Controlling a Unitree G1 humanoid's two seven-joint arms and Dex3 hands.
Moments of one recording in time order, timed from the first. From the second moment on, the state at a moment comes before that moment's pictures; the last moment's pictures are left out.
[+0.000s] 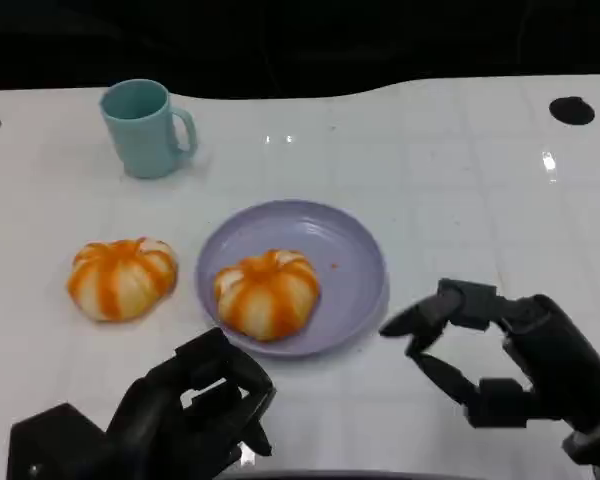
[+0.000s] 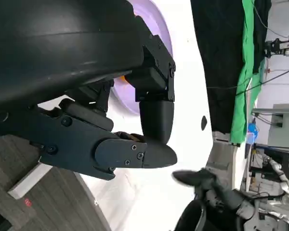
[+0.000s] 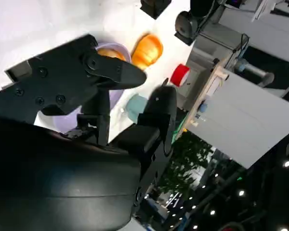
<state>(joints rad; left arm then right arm) 0.30 0.00 -0.11 -0.29 -0.19 0.08 -0.24 -0.03 -0.24 0.19 0.12 0.00 -0.63 0.23</state>
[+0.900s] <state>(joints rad) 0.29 0.03 -0.07 -0.25 -0.21 0.03 -0.25 0.15 -0.16 0.09 0.08 0.01 -0.59 0.22</state>
